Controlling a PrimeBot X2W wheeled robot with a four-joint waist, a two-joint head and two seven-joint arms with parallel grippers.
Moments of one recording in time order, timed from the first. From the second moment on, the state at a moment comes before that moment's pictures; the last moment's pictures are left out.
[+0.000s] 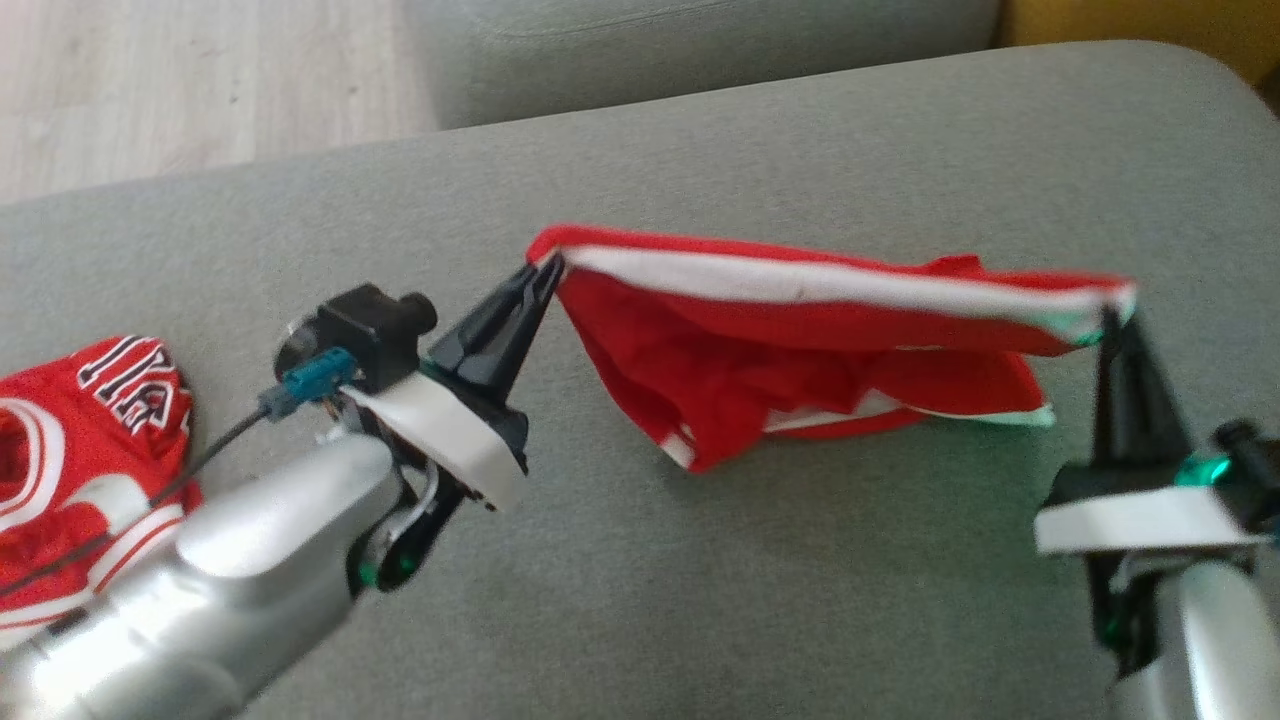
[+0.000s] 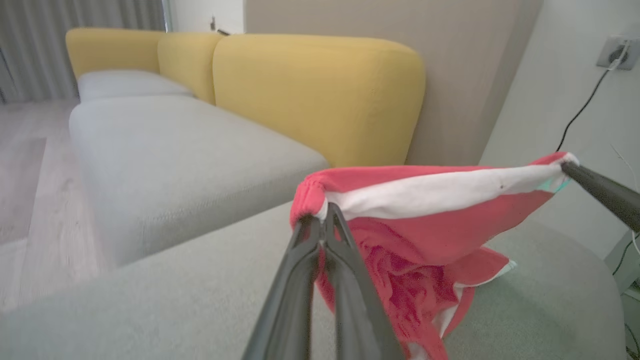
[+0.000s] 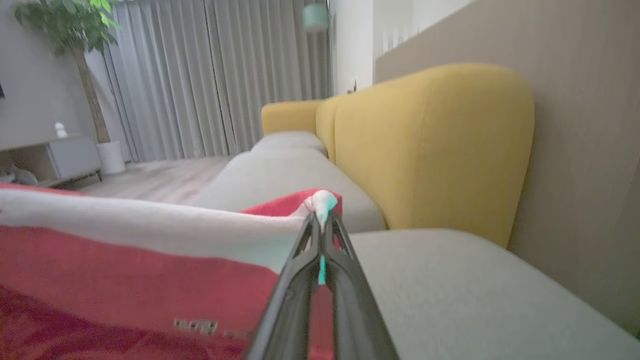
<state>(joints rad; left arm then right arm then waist) -0.82 0.50 -1.25 0.25 -1.08 0.10 -0.25 -0.11 -0.04 -0.10 0.17 0.08 0.13 -0.25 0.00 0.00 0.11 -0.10</state>
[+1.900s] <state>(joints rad) -0.43 0.39 -1.09 0.27 -0.47 -0.07 -0.20 0.10 -0.34 -0.14 -0.06 0.47 0.13 -0.11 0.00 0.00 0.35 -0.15</state>
